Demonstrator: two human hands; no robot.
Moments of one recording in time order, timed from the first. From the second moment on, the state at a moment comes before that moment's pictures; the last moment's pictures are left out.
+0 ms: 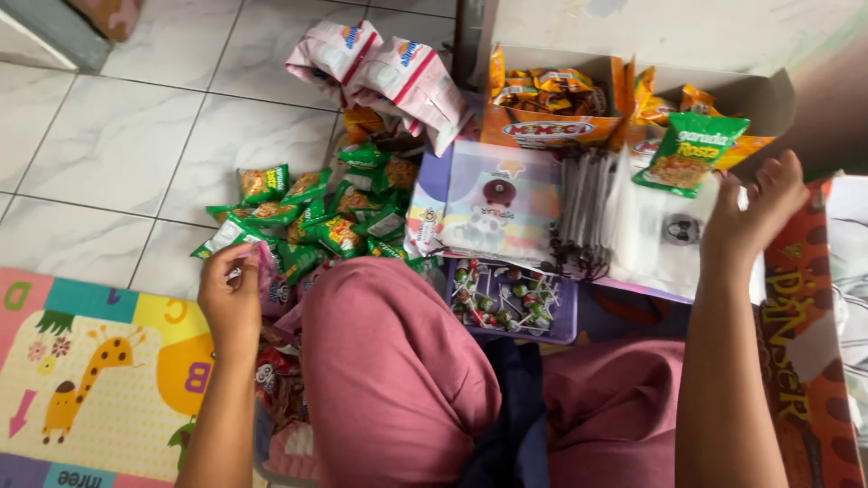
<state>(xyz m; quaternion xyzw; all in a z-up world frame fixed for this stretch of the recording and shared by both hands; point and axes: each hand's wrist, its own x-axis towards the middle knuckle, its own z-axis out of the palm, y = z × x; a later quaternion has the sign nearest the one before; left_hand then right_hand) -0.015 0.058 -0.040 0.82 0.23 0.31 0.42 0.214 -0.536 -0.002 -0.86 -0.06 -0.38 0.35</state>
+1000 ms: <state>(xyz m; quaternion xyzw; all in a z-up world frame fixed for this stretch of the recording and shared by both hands) -0.012 -0.103 0.061 0.87 0.02 0.34 0.35 0.028 -0.407 -0.004 -0.83 -0.09 -0.13 0.54</state>
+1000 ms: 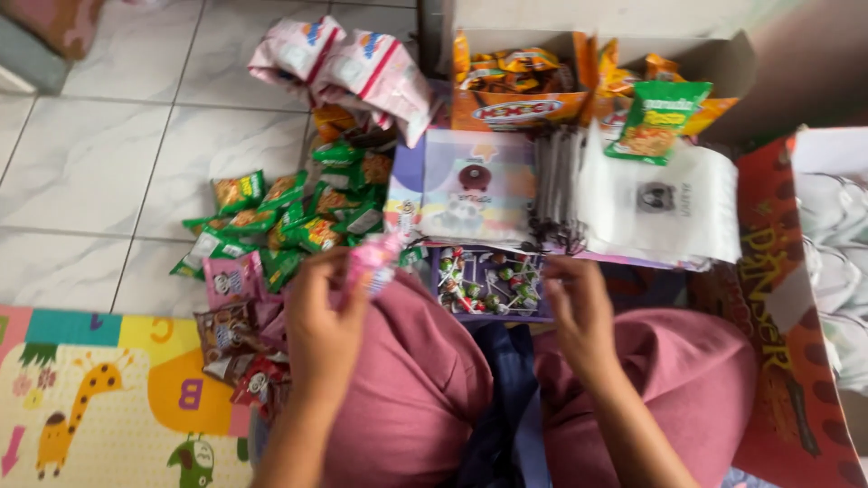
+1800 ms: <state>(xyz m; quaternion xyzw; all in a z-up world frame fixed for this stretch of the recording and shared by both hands) 0.001 -0.233 0.028 0.80 -0.05 0.06 0.60 0.025 -0.439 0.029 -0.66 -0.04 0.02 0.75</state>
